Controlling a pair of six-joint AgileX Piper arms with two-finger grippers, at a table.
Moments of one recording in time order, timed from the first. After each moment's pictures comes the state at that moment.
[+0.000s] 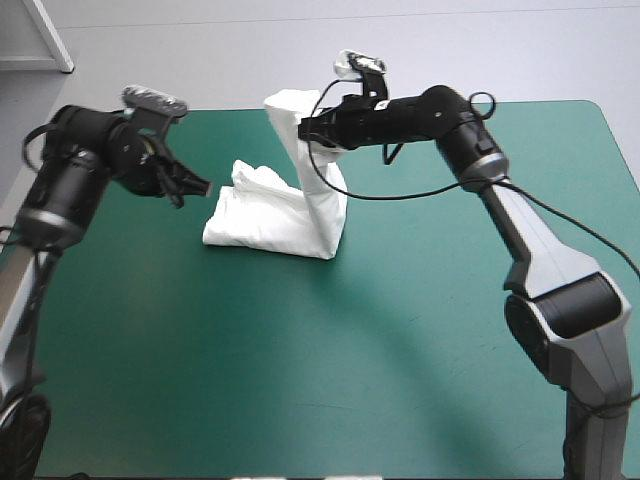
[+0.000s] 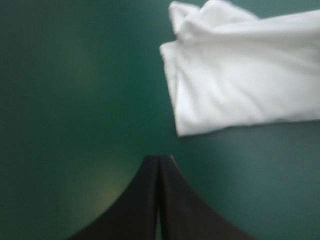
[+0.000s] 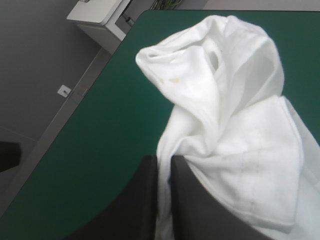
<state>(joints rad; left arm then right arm) -0.26 1.55 -1.72 0.17 1.25 0.06 0.41 2.04 -2.11 0.83 0.85 -0.26</state>
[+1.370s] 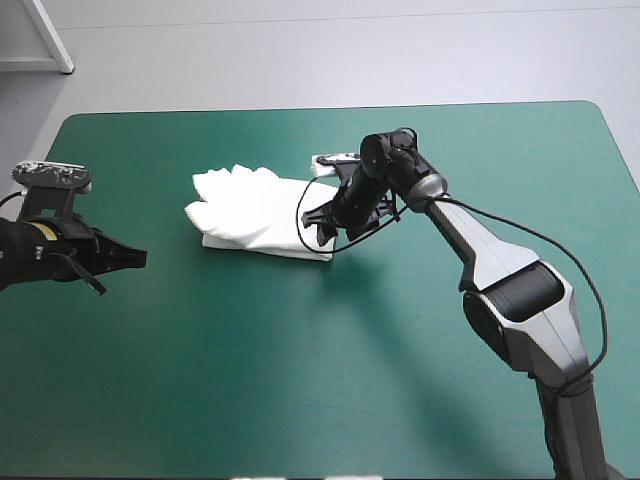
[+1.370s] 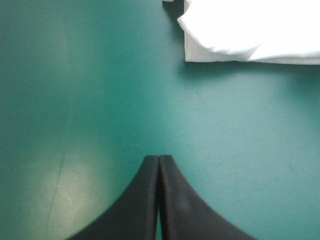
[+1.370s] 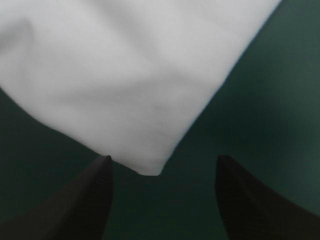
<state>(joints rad) -0.05 1.09 -1.35 -0.01 1.26 0.11 0.51 2.20 -2.07 0.31 1.24 0.07</state>
